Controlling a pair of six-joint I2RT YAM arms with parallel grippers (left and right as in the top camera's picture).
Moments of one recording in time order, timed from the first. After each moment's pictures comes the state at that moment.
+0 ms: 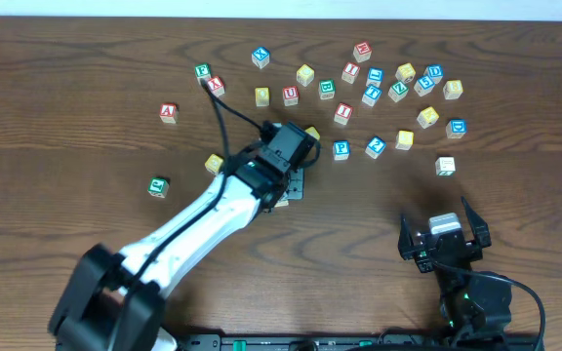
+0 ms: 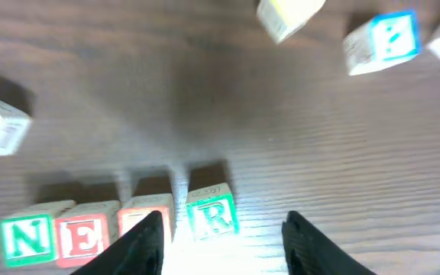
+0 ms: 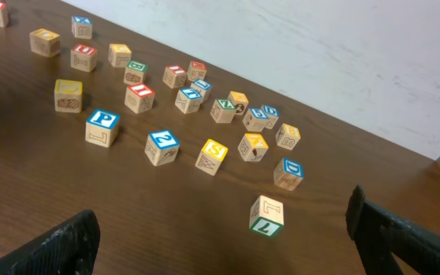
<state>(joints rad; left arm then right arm) -0.66 1.64 1.13 -0.62 -0.13 -0.56 0.13 0.01 0.08 -0.27 0.00 -0.36</state>
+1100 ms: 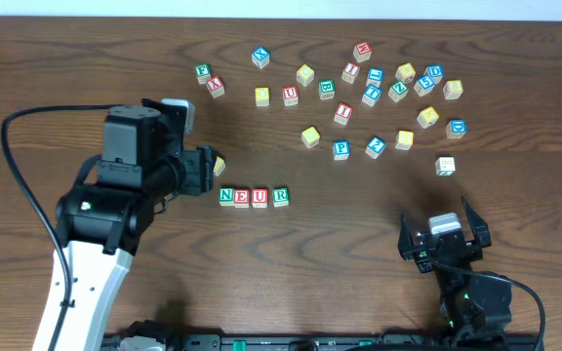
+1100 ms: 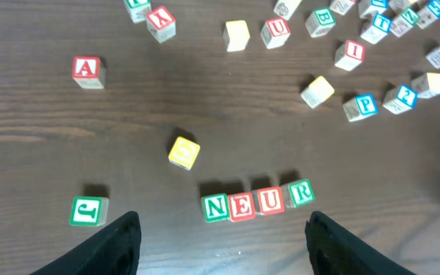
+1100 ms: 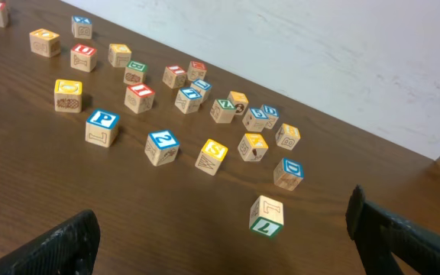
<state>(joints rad) -0.17 1.13 1.13 -0.86 0.16 -0.10 0.13 0.01 0.08 -0.27 0.00 -0.36</state>
